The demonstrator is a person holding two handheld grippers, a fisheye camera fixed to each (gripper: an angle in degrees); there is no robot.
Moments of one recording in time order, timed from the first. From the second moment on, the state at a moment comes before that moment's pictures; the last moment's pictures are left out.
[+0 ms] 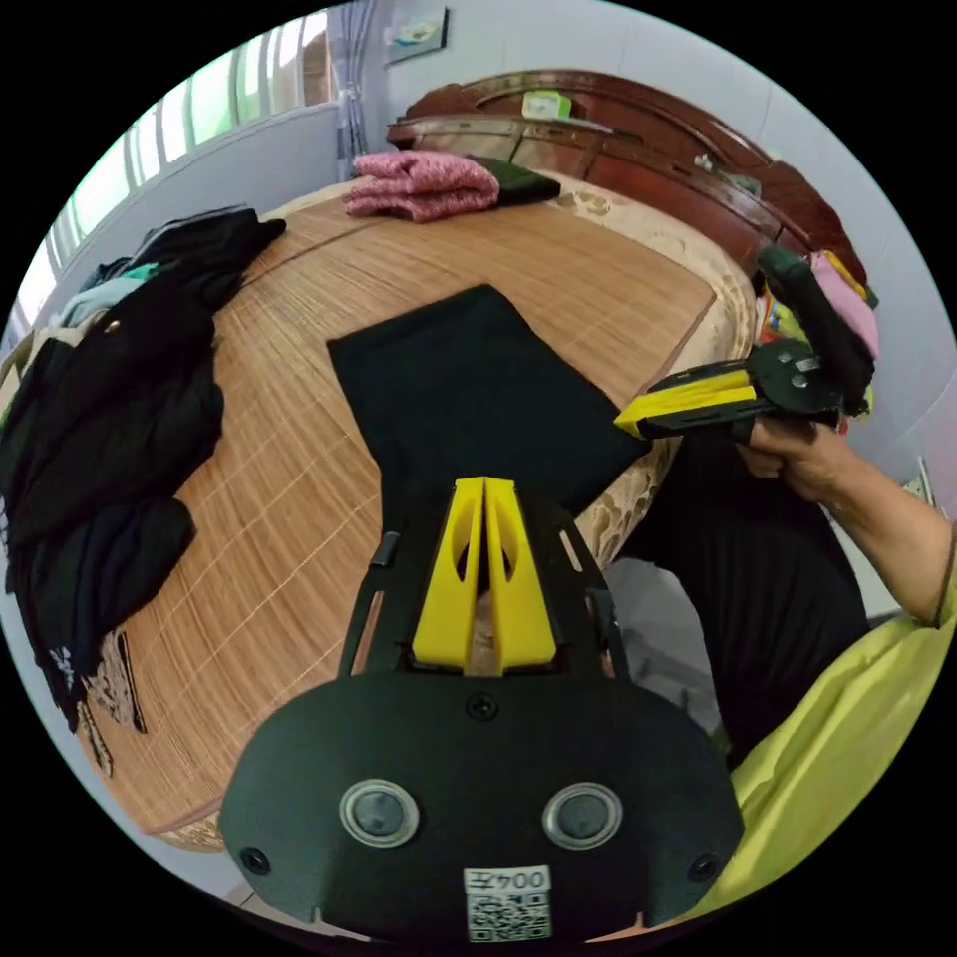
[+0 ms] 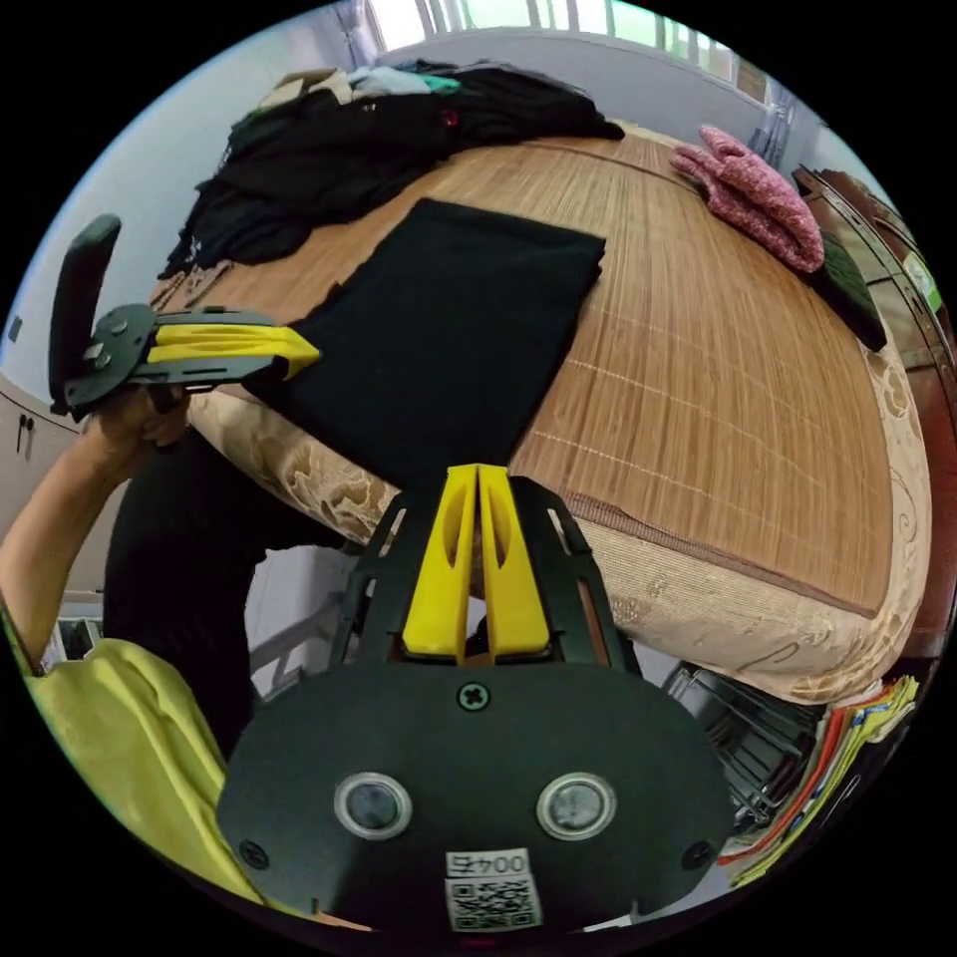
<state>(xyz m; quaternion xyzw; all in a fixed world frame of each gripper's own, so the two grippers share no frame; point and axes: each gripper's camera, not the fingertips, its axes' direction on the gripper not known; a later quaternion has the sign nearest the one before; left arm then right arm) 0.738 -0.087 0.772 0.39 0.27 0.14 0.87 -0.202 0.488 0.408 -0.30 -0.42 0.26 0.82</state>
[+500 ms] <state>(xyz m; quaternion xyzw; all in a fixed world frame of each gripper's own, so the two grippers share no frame) 0.759 -0.094 0.759 0.39 0.30 0.13 0.86 -0.129 0.506 0.469 -0.23 -0.42 0.39 0.78</state>
